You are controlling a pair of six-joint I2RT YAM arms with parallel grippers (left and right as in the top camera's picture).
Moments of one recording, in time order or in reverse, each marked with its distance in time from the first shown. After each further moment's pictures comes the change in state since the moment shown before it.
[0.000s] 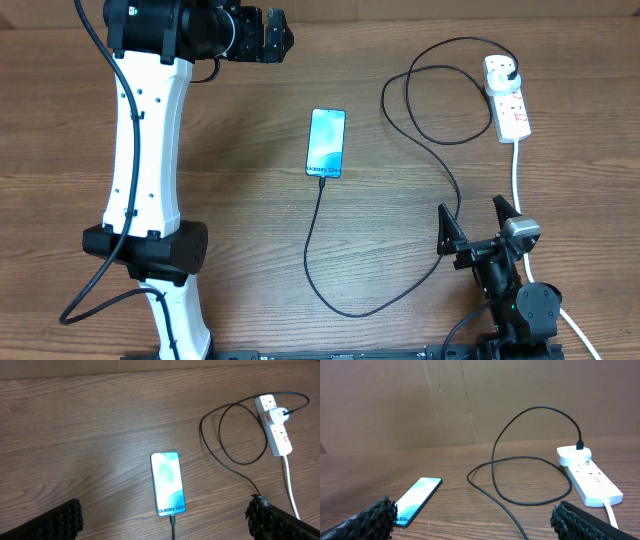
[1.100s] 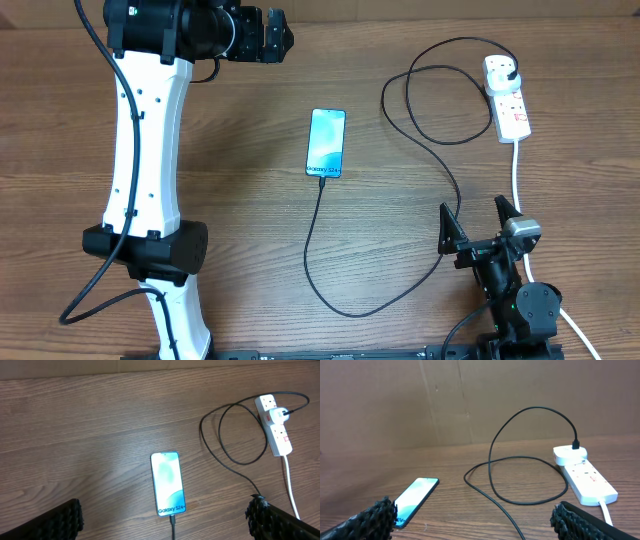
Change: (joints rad) left arm 0.000 0.000 0.000 0.000 0.000 0.000; right arm 0.000 0.000 0.000 -0.002 0.016 -0.003
